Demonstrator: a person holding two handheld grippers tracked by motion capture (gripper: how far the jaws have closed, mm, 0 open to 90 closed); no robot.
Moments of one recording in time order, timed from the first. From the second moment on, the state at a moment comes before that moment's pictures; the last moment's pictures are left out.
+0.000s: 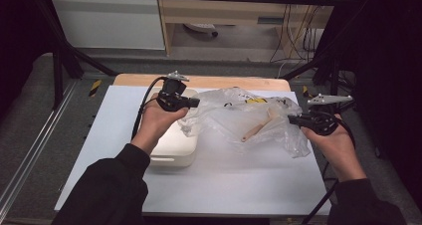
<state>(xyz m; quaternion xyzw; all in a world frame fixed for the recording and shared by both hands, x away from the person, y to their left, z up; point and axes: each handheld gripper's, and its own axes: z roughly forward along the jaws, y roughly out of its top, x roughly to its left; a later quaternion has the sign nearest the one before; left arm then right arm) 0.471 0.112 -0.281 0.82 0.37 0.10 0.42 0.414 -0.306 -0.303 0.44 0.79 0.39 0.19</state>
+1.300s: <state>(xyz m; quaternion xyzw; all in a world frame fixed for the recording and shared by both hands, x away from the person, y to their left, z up) 0.494 0.147 -0.244 0.79 0.41 0.13 0.44 0.450 -0.309 -0.258 0.44 0.78 0.40 0.20</state>
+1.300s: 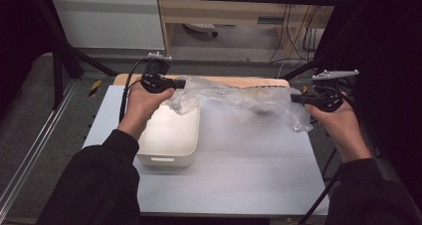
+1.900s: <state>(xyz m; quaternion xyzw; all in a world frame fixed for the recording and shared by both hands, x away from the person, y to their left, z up) 0.510 0.145 -0.217 0.76 0.41 0.18 0.47 0.490 -0.305 -0.232 0.45 0.77 0.38 0.23</state>
